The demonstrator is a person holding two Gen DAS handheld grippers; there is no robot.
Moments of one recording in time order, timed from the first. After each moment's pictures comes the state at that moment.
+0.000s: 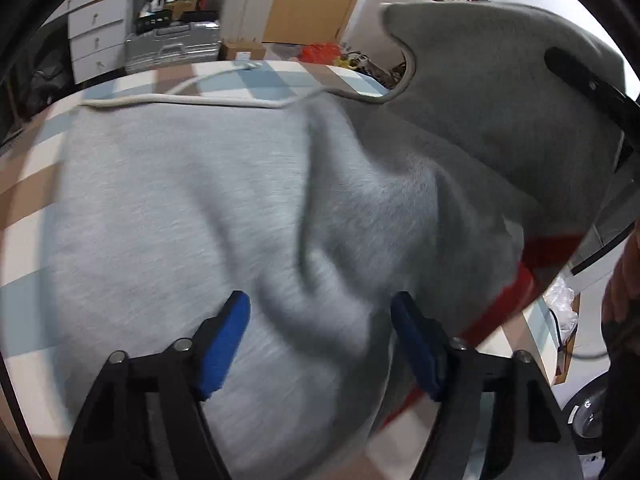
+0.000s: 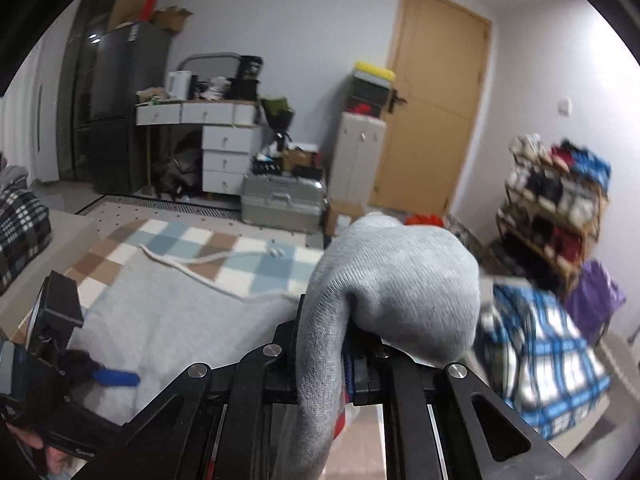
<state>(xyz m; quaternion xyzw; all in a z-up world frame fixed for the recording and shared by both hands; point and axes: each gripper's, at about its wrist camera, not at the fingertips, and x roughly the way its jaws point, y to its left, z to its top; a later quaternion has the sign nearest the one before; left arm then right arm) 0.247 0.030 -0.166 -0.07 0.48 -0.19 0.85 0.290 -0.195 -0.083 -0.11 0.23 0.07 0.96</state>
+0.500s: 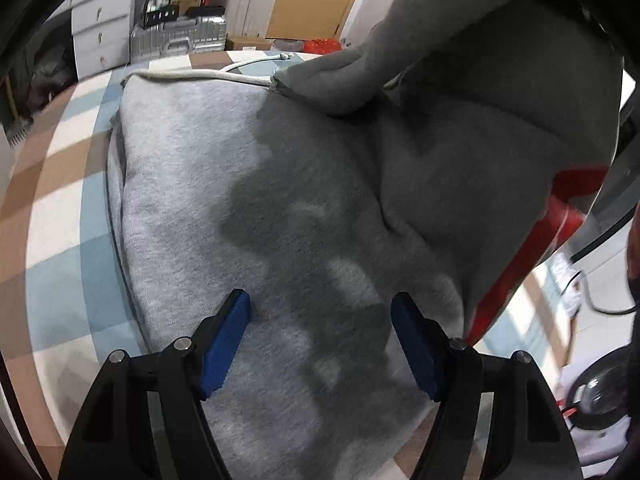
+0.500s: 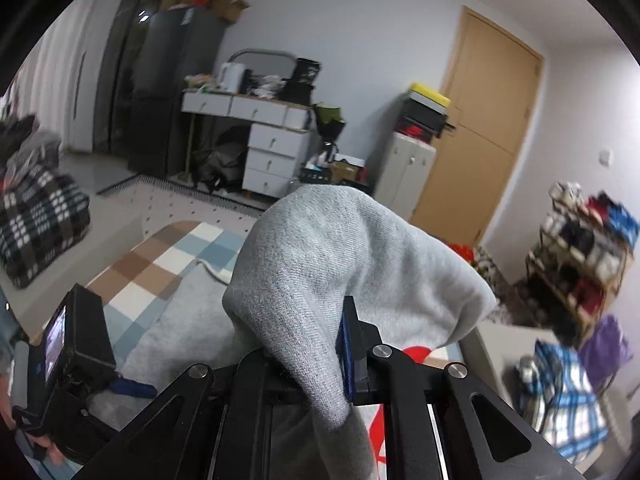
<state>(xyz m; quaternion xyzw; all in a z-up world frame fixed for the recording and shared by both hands) 0.228 0.076 -0.181 -0.09 0.49 -0.21 0.84 0.294 -0.095 -0.070 -0.18 0.22 0.12 0.95</state>
